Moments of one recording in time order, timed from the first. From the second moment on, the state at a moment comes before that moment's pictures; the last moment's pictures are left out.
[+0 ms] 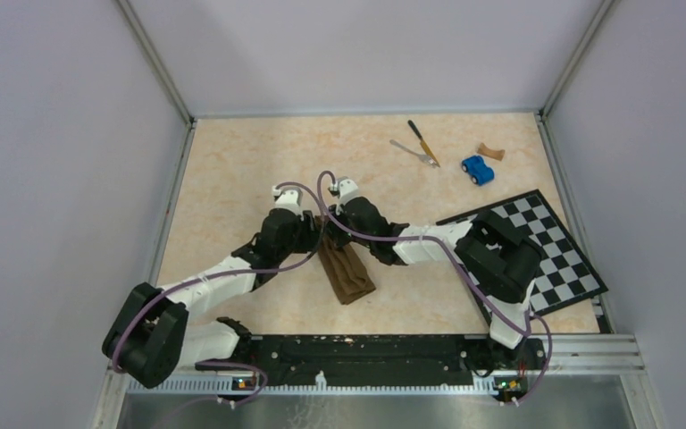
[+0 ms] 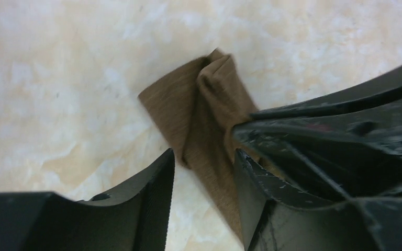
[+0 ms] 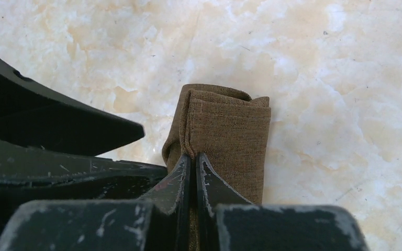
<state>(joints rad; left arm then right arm) -0.51 1.20 0.48 0.12 -0.10 -0.49 0.94 1.86 1.01 0.40 0.09 0.38</state>
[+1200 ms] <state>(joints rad) -0.59 1.45 0.58 0.26 -0.30 -0.25 0.92 1.85 1.01 0.42 0.04 0.42</state>
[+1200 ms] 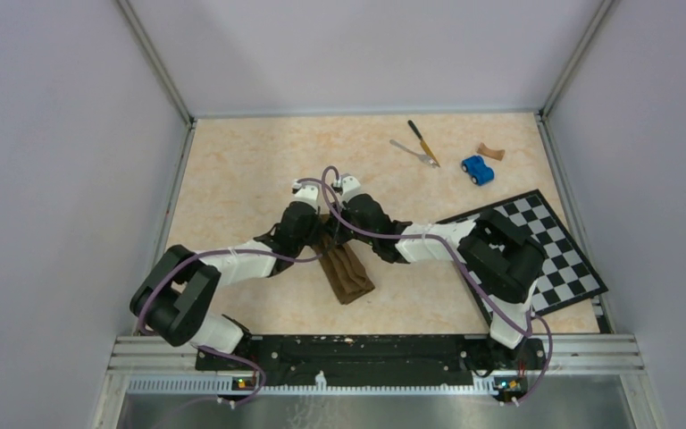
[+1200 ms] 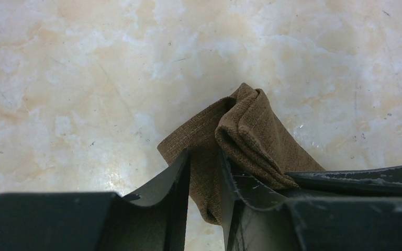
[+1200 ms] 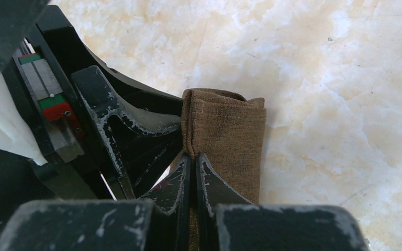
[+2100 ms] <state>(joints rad) -0.59 1.51 0.60 0.24 -0.33 -0.26 0.92 1.85 1.01 0.40 0.03 0.42</state>
